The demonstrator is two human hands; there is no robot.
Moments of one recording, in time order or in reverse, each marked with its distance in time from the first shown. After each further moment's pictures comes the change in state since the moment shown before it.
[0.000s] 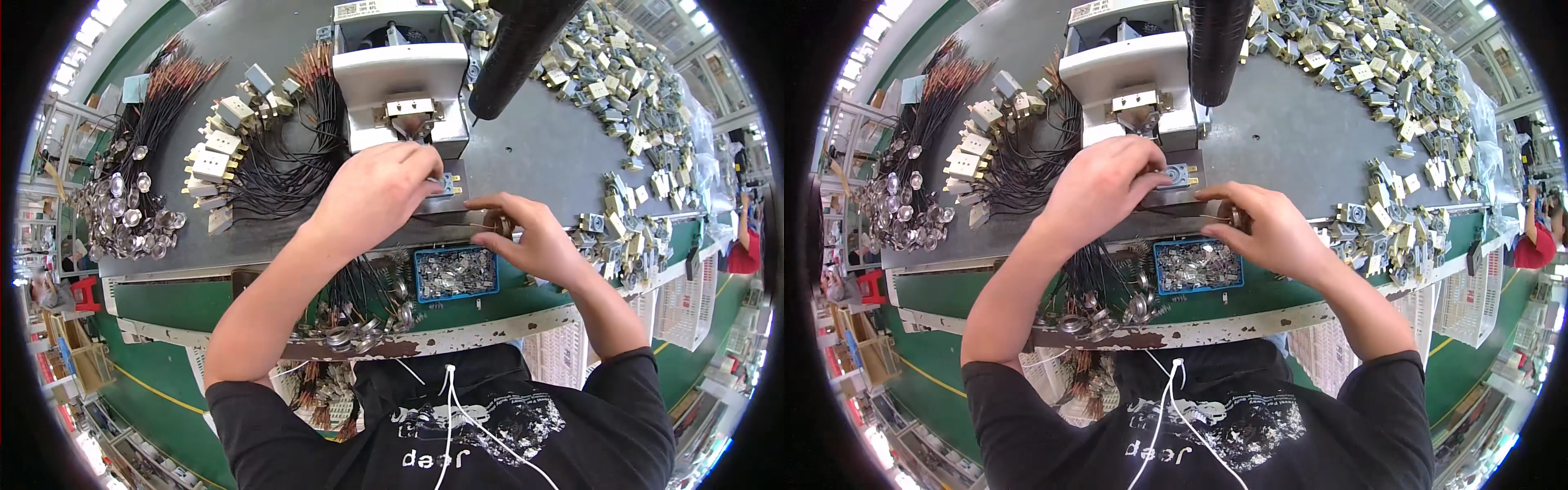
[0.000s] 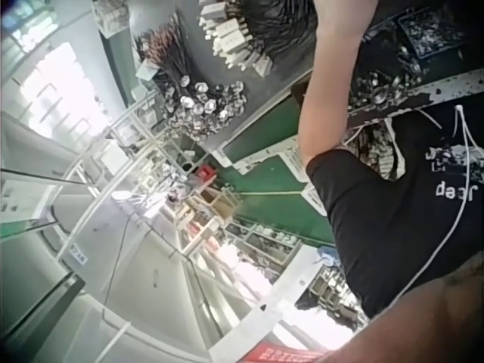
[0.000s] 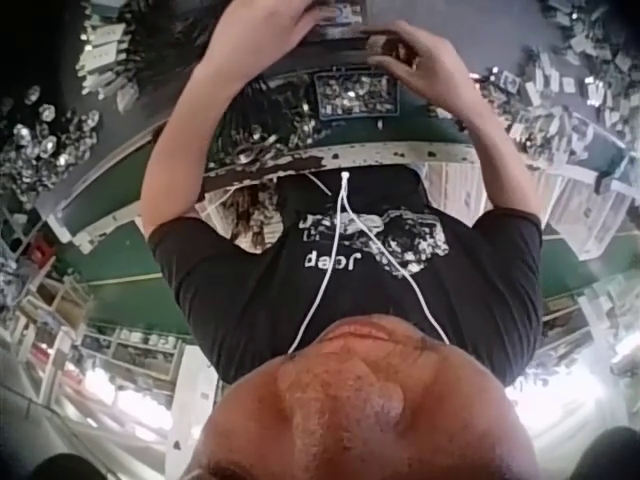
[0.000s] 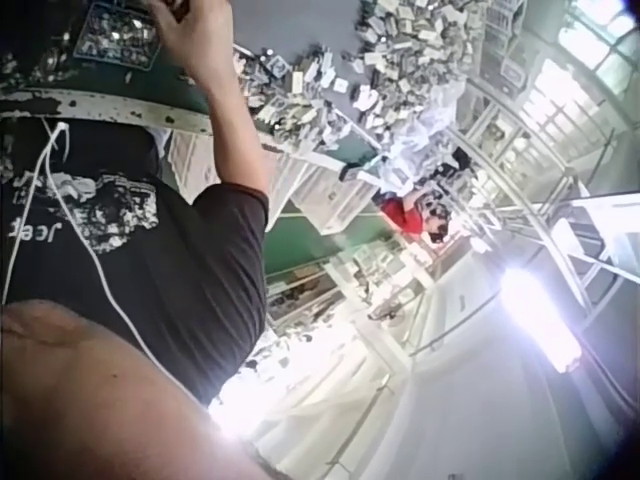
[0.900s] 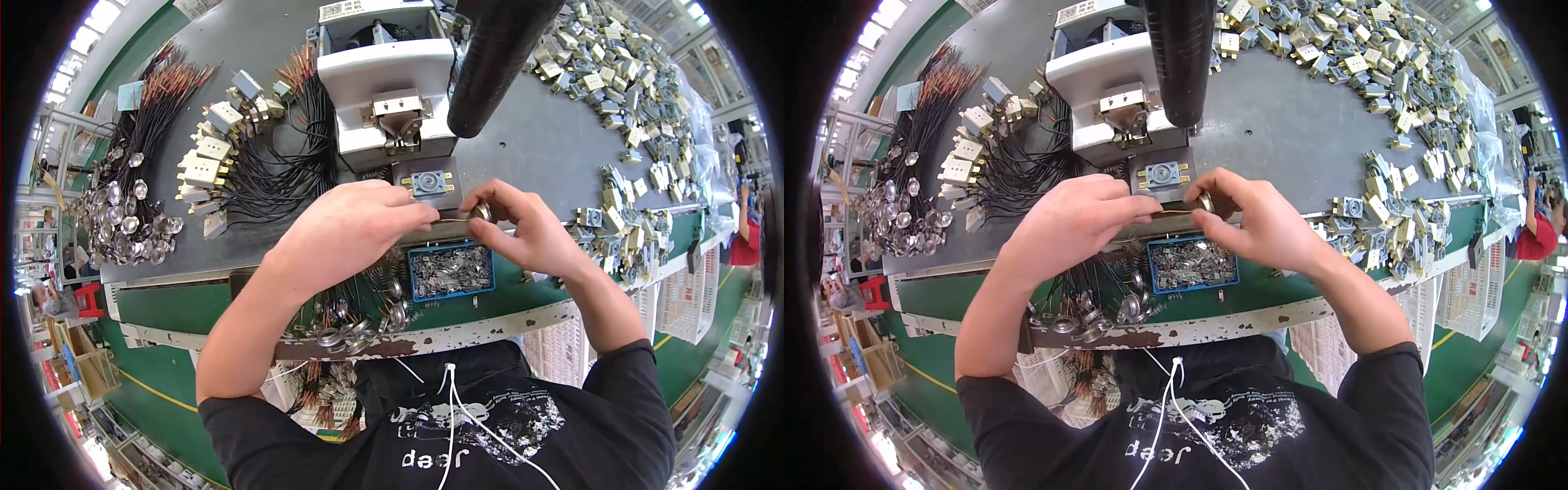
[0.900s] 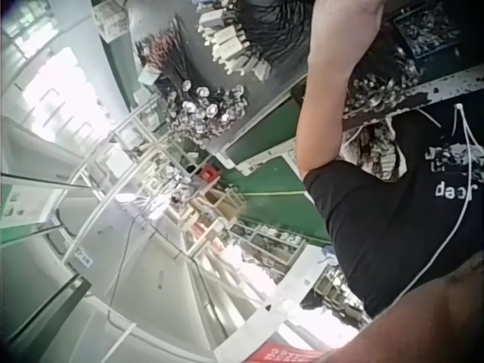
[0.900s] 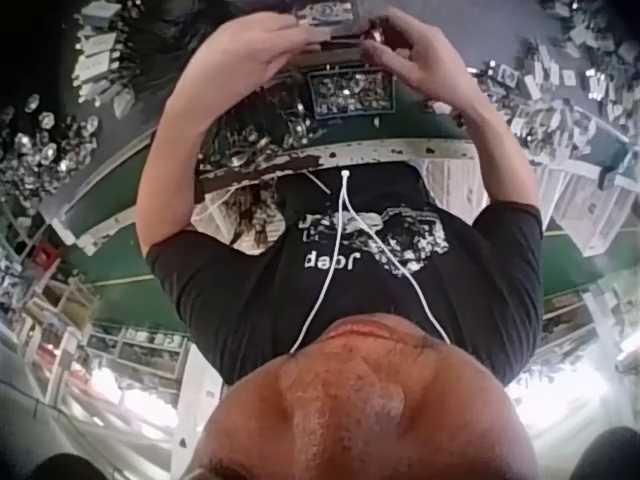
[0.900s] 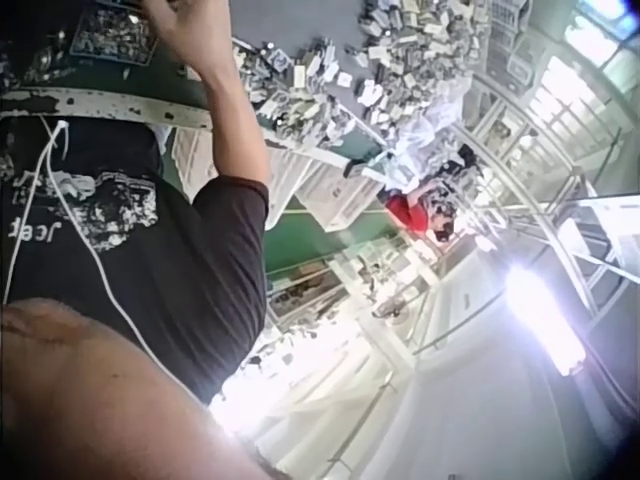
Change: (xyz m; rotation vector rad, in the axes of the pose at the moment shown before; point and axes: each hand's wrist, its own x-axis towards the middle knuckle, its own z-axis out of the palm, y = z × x) left_hand -0.018 0.014 -0.034 -0.063 -0.291 0.093; right_hand 0.005 -0.006 -0.010 0.210 -0.091 0.070
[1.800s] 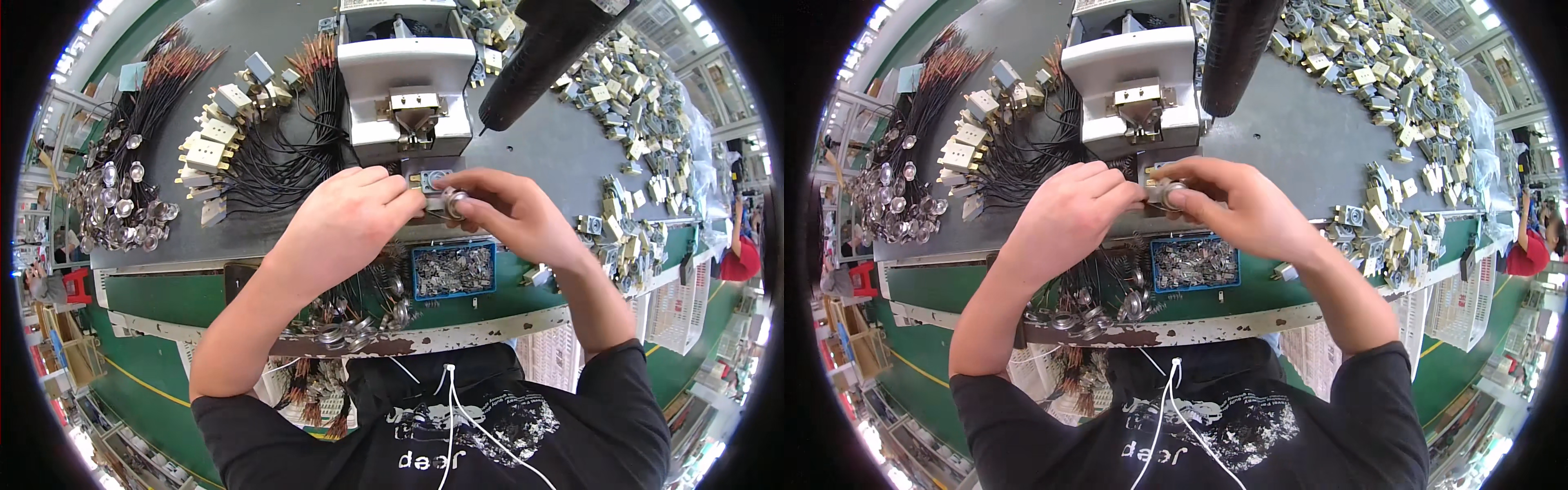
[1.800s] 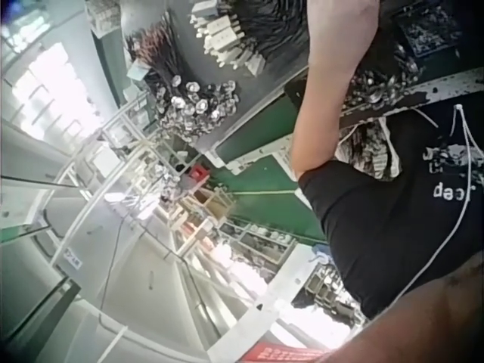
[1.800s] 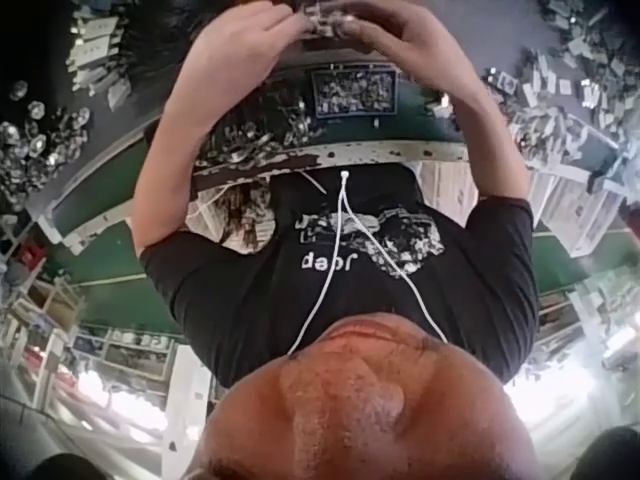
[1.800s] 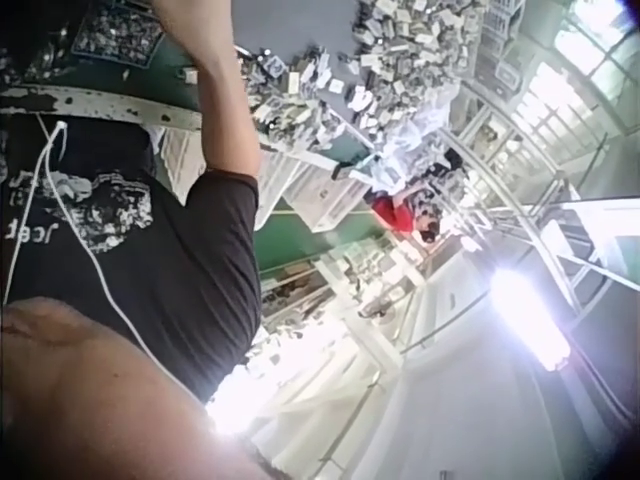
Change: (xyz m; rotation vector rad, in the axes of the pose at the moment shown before) left_hand -0.011 -0.001 0.006 0.293 0.158 0.041; right_hand 0.029 -0.025 0.010 0.279 -0.138 0.105
